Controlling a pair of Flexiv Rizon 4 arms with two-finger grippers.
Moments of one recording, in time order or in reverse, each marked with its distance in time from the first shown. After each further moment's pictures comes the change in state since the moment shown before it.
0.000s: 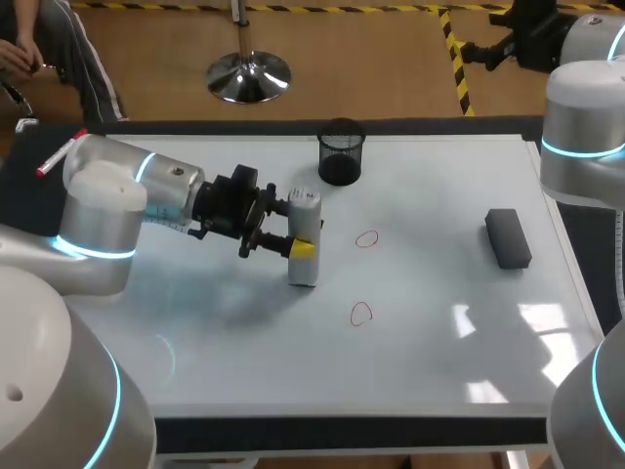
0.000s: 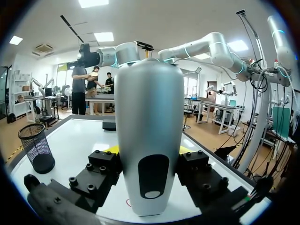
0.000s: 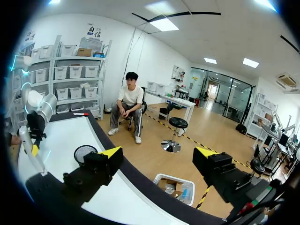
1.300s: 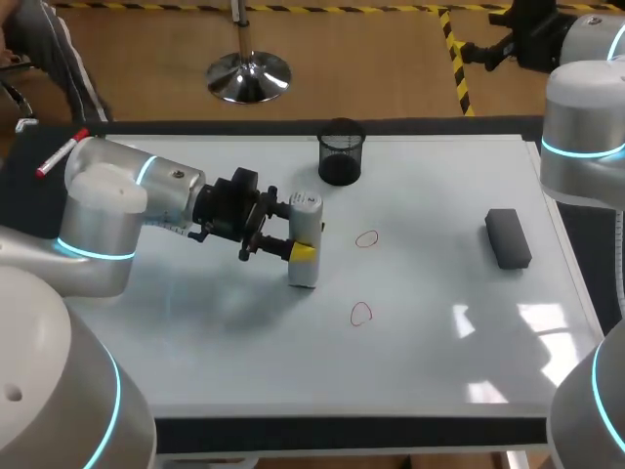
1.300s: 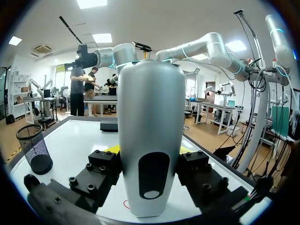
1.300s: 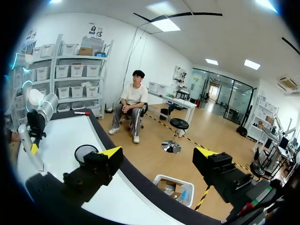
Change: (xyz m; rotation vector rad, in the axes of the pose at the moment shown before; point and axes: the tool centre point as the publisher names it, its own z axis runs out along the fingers) left arm 0.004 0.000 0.002 0.012 0.013 0.007; right arm 0.008 0.006 0.002 -0.006 0.019 -0.038
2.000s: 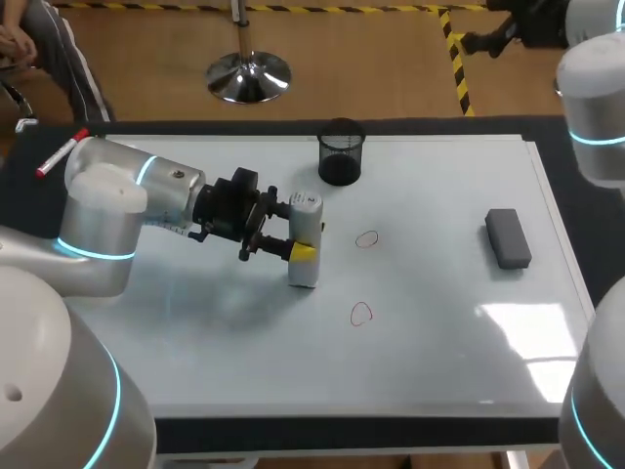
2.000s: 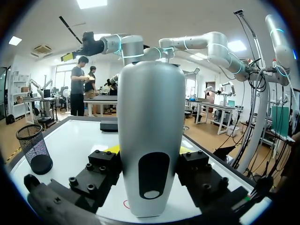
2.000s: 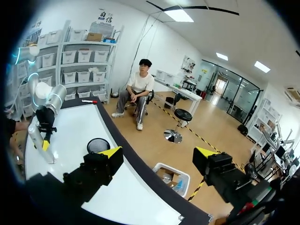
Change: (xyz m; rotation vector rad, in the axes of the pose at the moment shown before) left arm 0.000 0.000 0.000 0.000 0.000 0.000; right arm 0.015 0.032 -0.037 0.155 0.028 -0.075
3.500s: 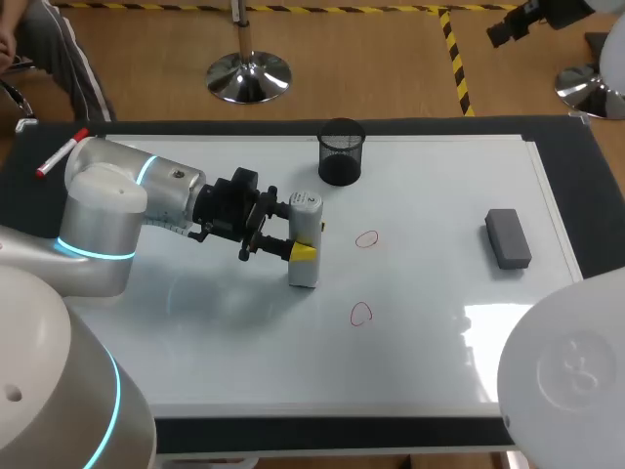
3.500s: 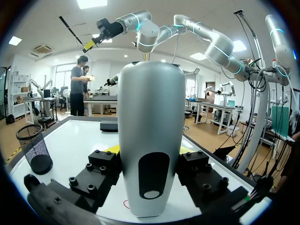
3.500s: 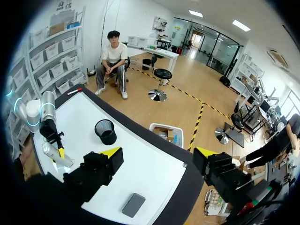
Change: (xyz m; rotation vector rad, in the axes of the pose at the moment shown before) left arm 0.000 0.000 0.000 0.000 0.000 0.000; right arm 0.023 0.001 -0.096 0.396 -0.172 0.245
